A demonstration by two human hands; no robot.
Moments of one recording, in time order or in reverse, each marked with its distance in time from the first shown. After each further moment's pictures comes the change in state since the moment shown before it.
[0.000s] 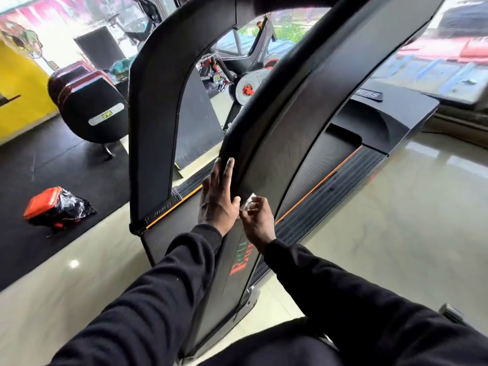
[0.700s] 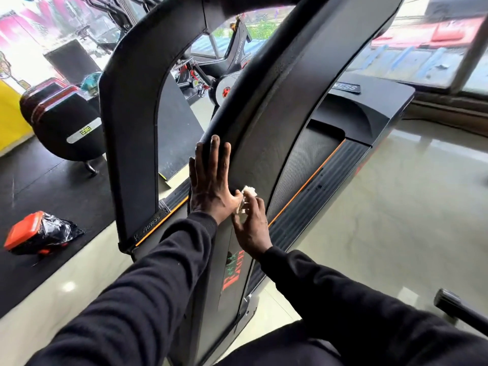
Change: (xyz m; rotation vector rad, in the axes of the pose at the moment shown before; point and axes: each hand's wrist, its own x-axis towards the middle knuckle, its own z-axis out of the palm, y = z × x) left_hand 0.058 0.034 0.011 0.269 0.101 0.220; right_hand 0.026 0.023 -0.018 -0.116 -0.046 0.000
